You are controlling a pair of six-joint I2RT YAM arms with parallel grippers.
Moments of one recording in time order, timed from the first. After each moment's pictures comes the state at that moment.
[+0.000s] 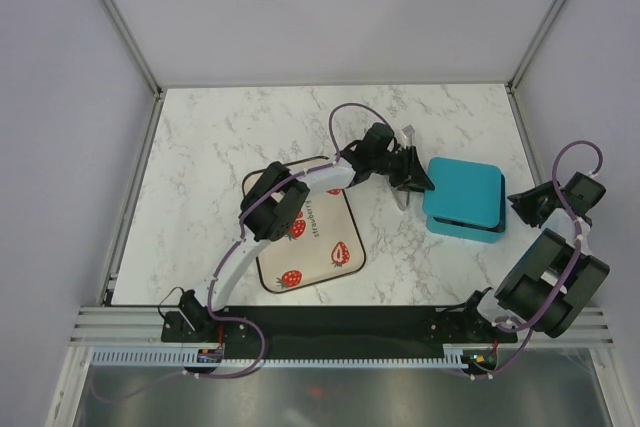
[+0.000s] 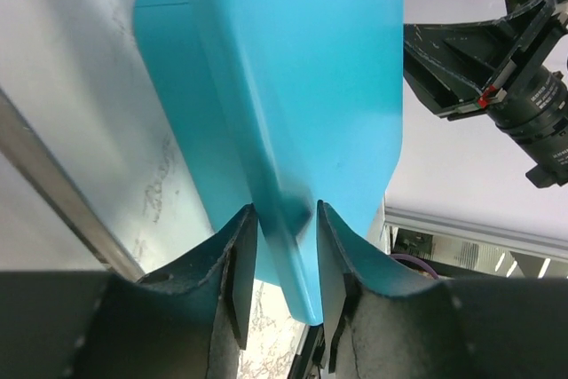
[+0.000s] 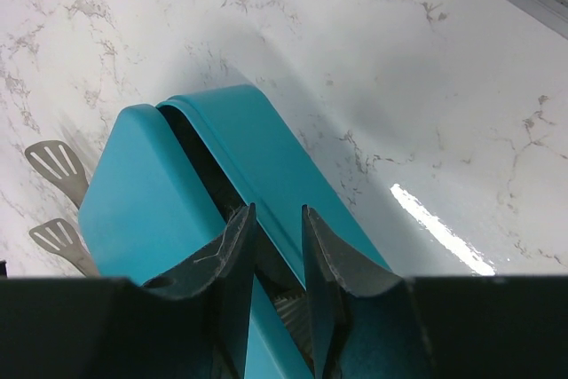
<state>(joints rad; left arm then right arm) -0.81 2.52 1.94 0.12 0.68 -0.98 -0.72 1.36 0.69 -0.18 -0.36 0.57</state>
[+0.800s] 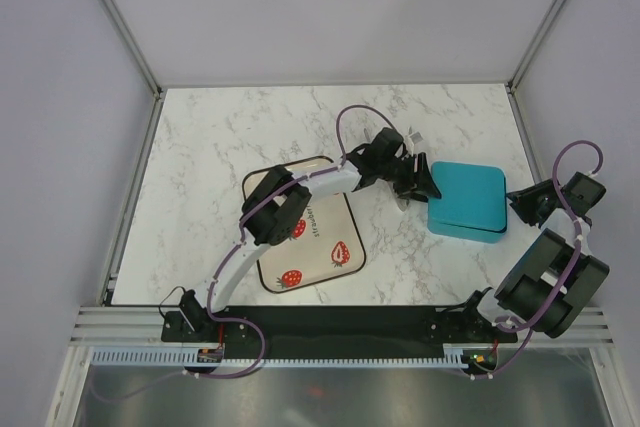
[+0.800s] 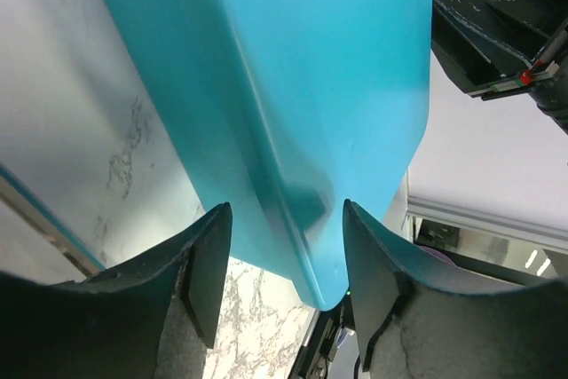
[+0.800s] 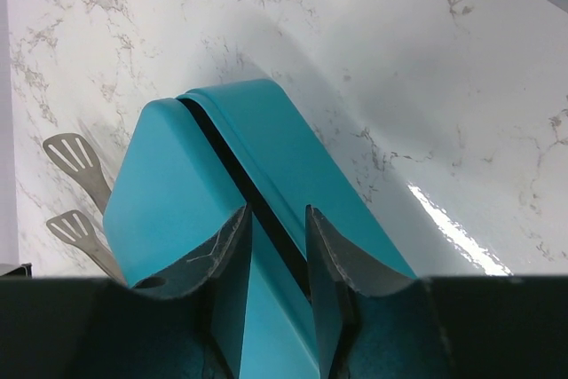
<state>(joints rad) -0.85 2.50 1.94 0.03 0.65 -0.92 -0.72 1.35 0.69 -0.17 -0.39 0.59</state>
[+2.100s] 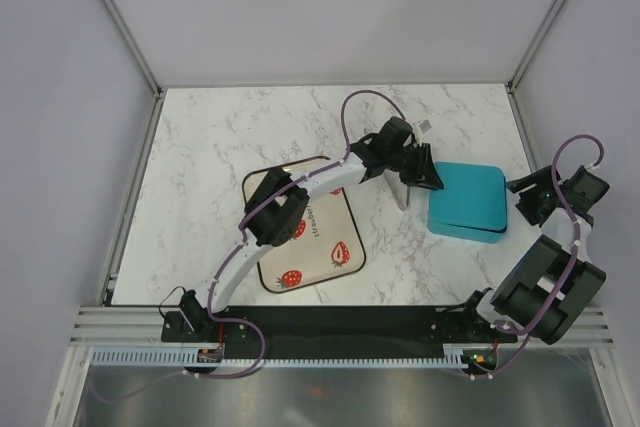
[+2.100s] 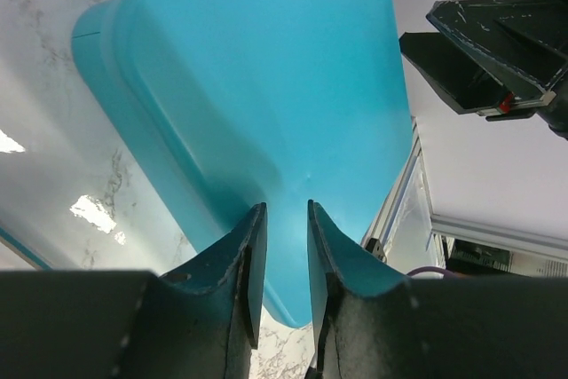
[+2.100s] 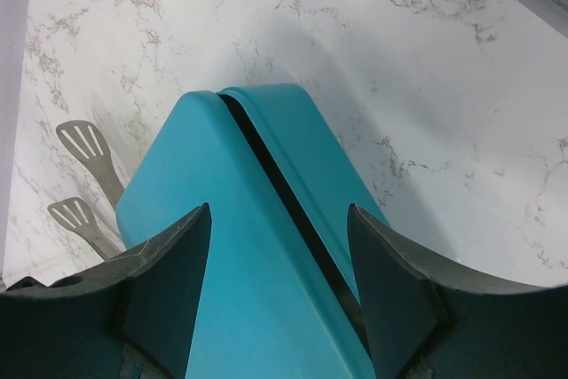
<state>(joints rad) -0.87 2.51 2.11 -0.14 0.55 -0.81 -0.71 1.31 0.71 -0.19 -0.41 0.54</state>
